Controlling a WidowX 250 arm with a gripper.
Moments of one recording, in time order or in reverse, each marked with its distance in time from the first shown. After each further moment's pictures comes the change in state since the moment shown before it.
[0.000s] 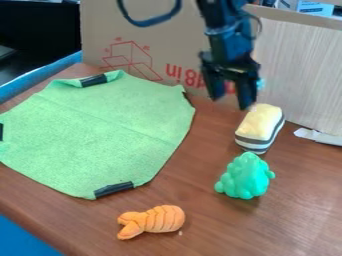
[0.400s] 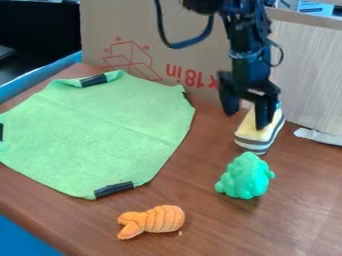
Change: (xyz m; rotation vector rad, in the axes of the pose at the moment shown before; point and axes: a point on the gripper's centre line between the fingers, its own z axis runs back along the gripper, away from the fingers) arm 0.013 -0.004 -0.044 0.051 0.071 0.027
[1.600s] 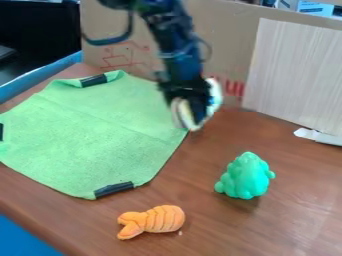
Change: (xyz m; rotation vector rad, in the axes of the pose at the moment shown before) arm -0.064 0.074 0.026 0.035 -0.056 0.153
